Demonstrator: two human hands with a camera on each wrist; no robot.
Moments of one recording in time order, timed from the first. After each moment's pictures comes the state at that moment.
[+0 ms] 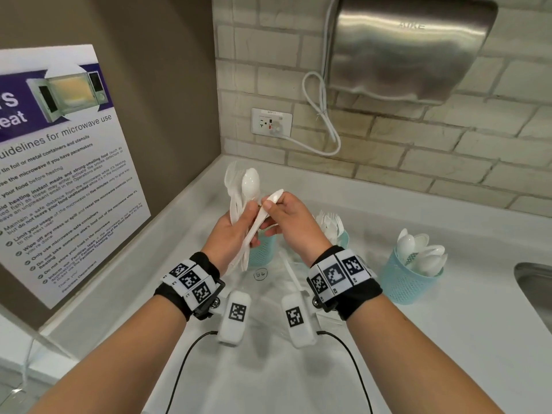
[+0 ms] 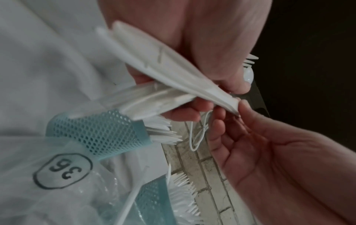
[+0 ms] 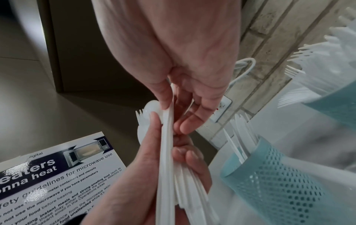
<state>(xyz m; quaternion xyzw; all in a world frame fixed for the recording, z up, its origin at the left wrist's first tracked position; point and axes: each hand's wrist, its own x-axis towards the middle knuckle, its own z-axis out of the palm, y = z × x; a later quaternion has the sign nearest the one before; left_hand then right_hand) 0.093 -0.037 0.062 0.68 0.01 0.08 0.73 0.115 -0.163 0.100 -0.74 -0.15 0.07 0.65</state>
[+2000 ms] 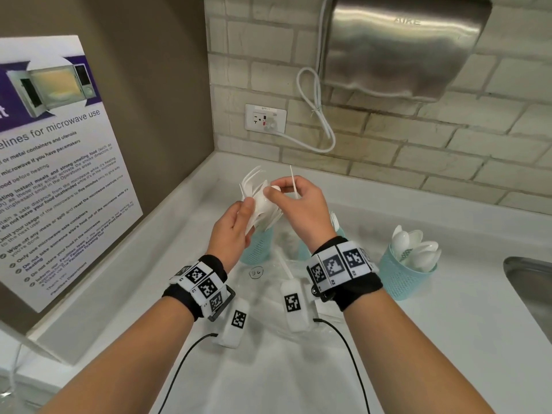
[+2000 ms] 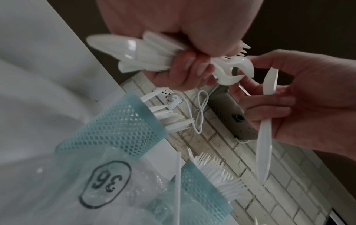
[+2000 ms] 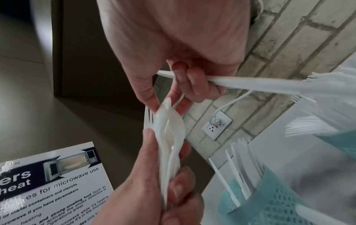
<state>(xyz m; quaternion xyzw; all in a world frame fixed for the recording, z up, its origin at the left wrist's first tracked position) 0.094 -0.047 0.055 0.71 0.01 0.13 0.69 0.118 -0.172 0.117 -0.75 -0.10 -0.08 0.65</state>
